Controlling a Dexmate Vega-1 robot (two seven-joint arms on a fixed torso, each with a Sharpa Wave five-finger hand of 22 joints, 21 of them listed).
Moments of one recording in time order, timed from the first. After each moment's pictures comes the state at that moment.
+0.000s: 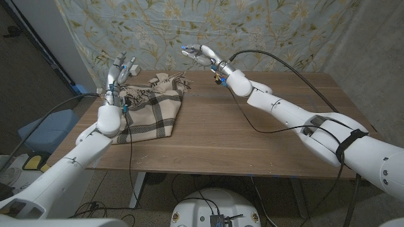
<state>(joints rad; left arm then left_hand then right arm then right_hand) 0.97 0.73 0.22 -1.53 -0.13 -0.34 0.55 0.43 0.14 0.29 0.01 0.18 0.12 -0.06 0.20 0.18 0.10 0.06 0.21 0.20 0.08 0.08 0.19 0.19 0.02 0.20 0.41 0.20 -0.24 -0.27 -0.87 -0.98 -0.15 0.48 -0.20 0.51 0.07 0.15 0.10 0.23 0.46 -0.07 0.19 0.20 0.39 0.05 0.20 0.28 0.45 -0.02 0.22 0.56 0.19 0.13 0.87 0.17</state>
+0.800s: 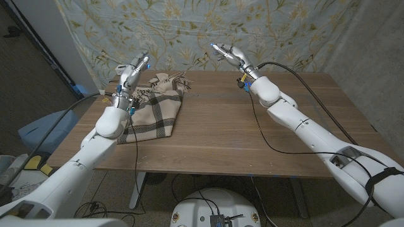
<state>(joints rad) 0.96 0.68 0.23 -1.47 -0.34 -0.60 0.17 0.41 0.15 0.30 0.02 0.18 0.15 -0.05 0.20 0.18 0.14 0.04 0.22 0.20 0.09 0.06 0.19 0.18 0.04 0.16 0.41 0.20 -0.56 -0.46 -0.59 -1.42 0.17 0.31 -0.08 0.54 0.10 0.19 0.06 0.21 0.49 -0.03 0.20 0.20 0.43 0.07 0.21 0.27 0.46 -0.01 0.22 0.51 0.21 0.18 0.85 0.17</state>
